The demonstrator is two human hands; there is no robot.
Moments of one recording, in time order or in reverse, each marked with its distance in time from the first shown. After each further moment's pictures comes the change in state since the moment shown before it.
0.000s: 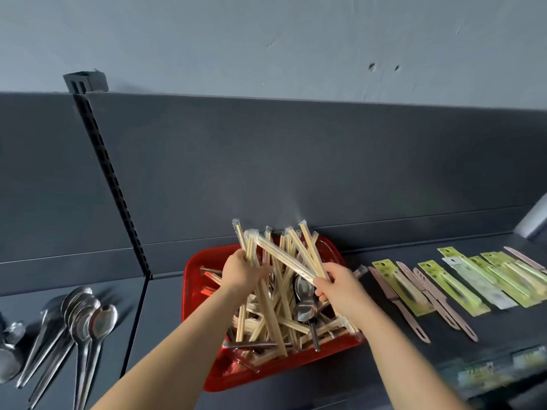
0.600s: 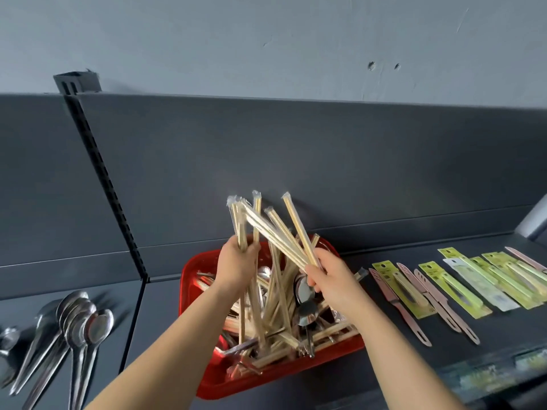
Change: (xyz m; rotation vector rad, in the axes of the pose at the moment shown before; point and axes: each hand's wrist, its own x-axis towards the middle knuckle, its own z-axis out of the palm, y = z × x) left_hand 0.000 0.022 -0.008 -0.164 0.138 0.170; right_hand 0.005 -0.019 0.002 0.096 -0.025 -0.229
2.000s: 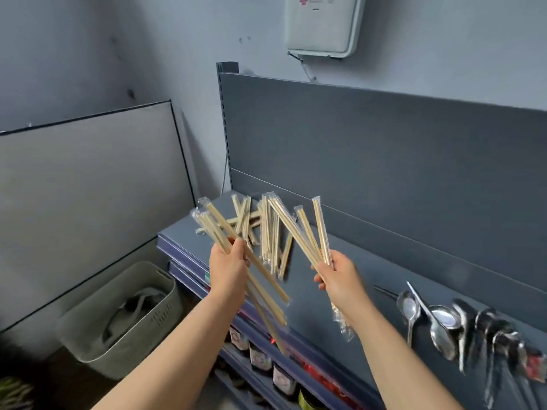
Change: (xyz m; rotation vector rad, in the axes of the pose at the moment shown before) left_hand -0.169 -0.166 -0.678 -0.319 1.035 -0.240; right_hand -0.096 -0.324 0.618 0.096 -0.570 -0.096
